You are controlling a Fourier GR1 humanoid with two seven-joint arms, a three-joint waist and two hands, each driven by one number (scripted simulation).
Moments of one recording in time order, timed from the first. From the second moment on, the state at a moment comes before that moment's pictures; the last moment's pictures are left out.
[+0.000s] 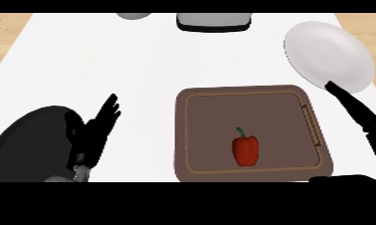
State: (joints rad) left arm -0.02 0.32 -0.33 -1.40 0.38 0.26 0.13; right arm 0.13 -0.62 0.12 -2.13 0.32 0.07 0.45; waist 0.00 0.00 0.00
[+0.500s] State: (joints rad) left arm -0.02 0.30 -0.29 -1.40 0.34 0.24 0.16; right arm -0.02 -0.46 0.36 -2.12 0.56 0.16 0.75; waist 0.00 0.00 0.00
